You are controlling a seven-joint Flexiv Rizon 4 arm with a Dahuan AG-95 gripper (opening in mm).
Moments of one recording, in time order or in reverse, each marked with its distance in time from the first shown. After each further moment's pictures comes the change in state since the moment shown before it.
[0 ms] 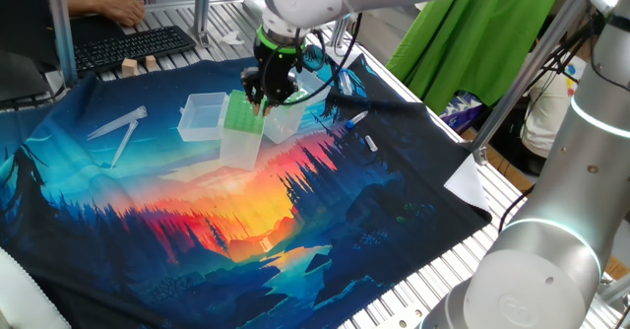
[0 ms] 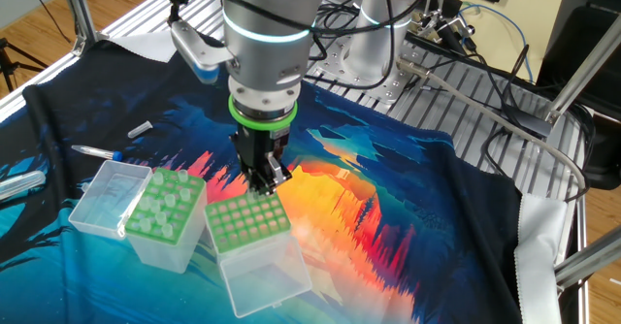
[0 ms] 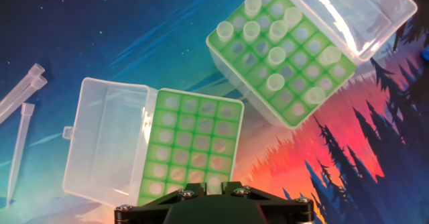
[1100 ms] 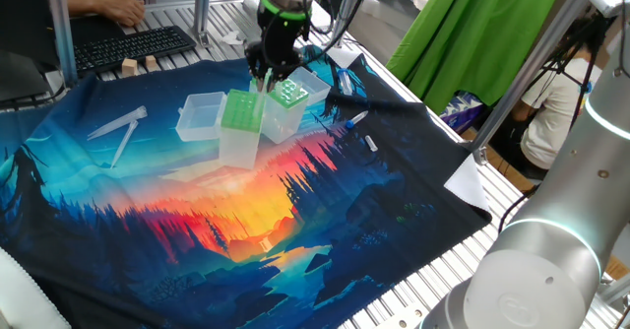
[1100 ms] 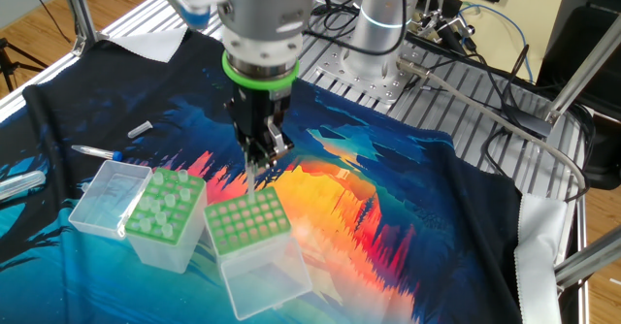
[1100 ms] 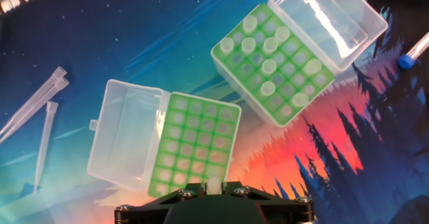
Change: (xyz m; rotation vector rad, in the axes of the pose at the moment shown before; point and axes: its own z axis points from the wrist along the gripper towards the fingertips) arm -0.008 0.002 -0.069 0.005 0.011 -0.012
